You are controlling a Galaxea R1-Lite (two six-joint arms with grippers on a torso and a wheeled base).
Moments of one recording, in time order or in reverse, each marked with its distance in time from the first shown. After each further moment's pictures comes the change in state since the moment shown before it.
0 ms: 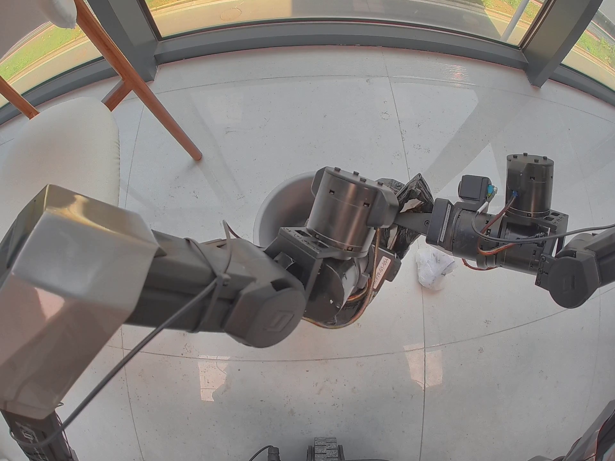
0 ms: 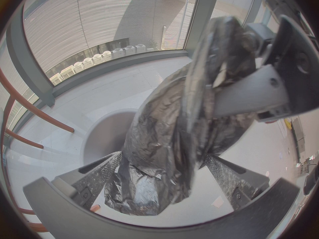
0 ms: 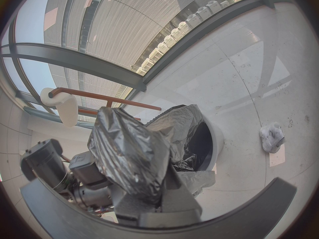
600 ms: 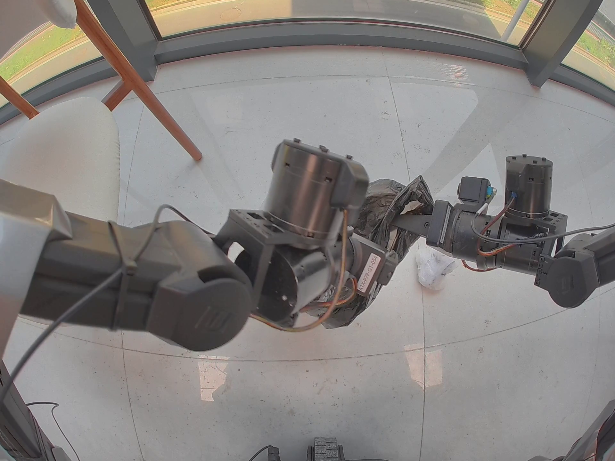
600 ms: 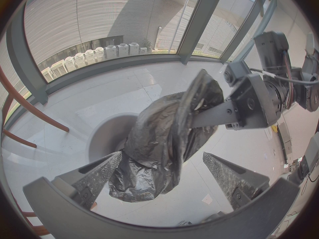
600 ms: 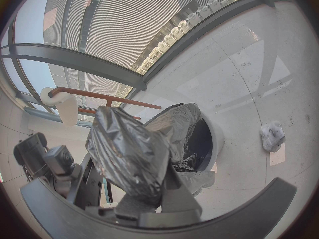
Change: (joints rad) left arm -0.003 -0.167 0.108 0.065 -0.126 -0.034; right arm -0.005 0.006 0.000 0.002 0.014 0.000
